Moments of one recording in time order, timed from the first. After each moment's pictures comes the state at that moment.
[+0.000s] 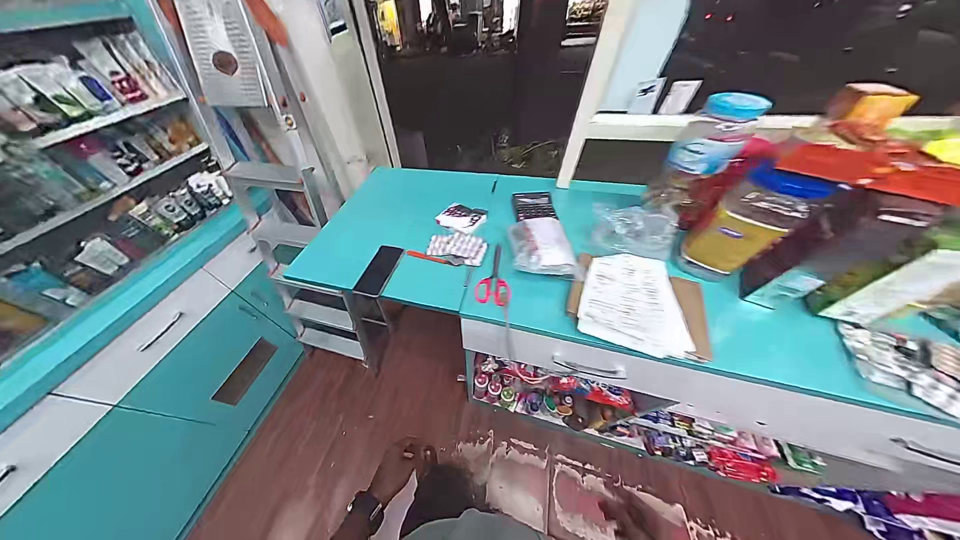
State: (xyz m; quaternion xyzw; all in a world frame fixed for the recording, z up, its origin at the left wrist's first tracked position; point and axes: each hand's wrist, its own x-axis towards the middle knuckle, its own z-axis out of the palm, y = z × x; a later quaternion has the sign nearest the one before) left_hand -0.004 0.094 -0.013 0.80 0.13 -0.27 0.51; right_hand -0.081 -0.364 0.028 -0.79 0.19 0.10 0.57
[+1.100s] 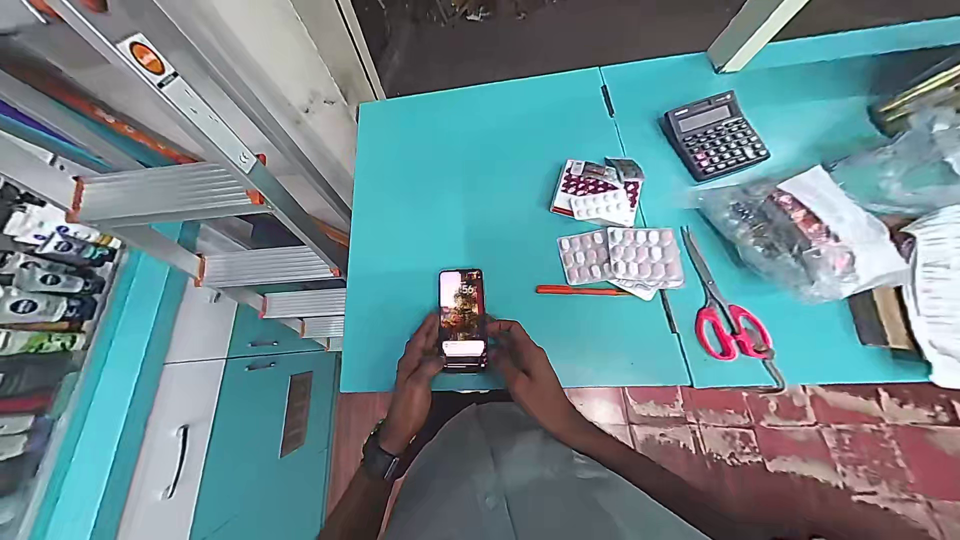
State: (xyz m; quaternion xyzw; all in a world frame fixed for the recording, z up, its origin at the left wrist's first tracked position) left_hand 0.375 0.355 0.150 0.70 -0.04 -0.16 0.70; right_hand 0.344 0.155 0.149 -0.73 0.02 0.04 0.68
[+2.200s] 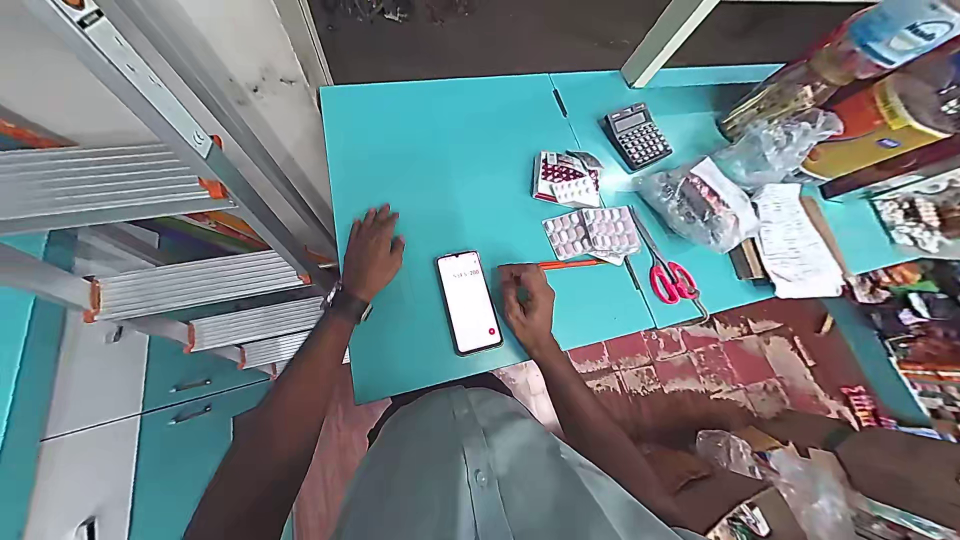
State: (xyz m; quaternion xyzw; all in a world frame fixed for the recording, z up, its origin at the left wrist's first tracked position) left_hand 0.591 0.407 0.121 0.93 -0.28 -0.06 0.25; right_hand 0.401 0.175 0.114 -0.88 0.05 -0.31 0.36
